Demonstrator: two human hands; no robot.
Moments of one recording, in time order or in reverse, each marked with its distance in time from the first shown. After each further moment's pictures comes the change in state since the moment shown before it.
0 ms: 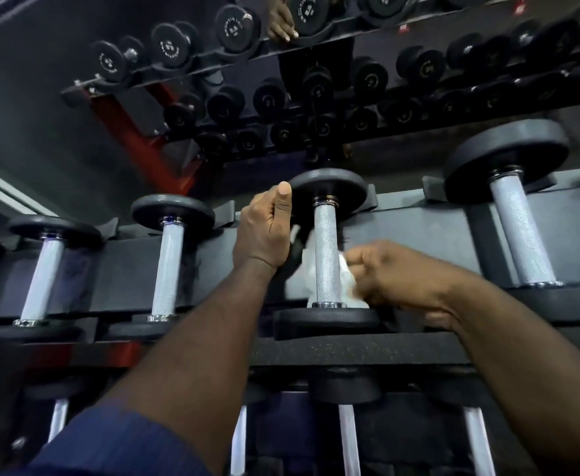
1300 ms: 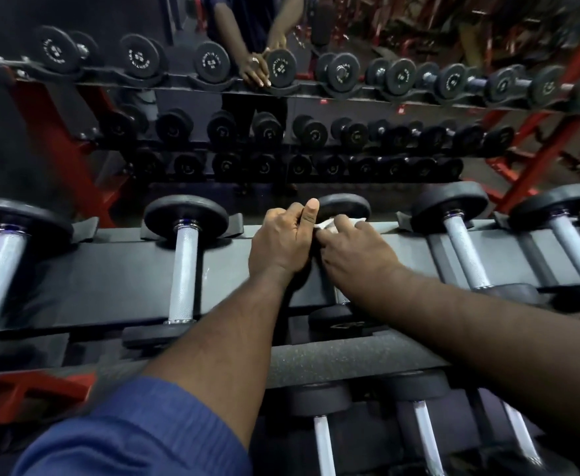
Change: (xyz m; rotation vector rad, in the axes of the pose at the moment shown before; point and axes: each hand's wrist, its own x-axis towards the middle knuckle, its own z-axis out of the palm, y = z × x) left_hand 0.003 -0.009 -0.012 -0.075 -0.212 0.001; right_hand 0.029 -0.065 0.102 -2.267 0.446 0.108
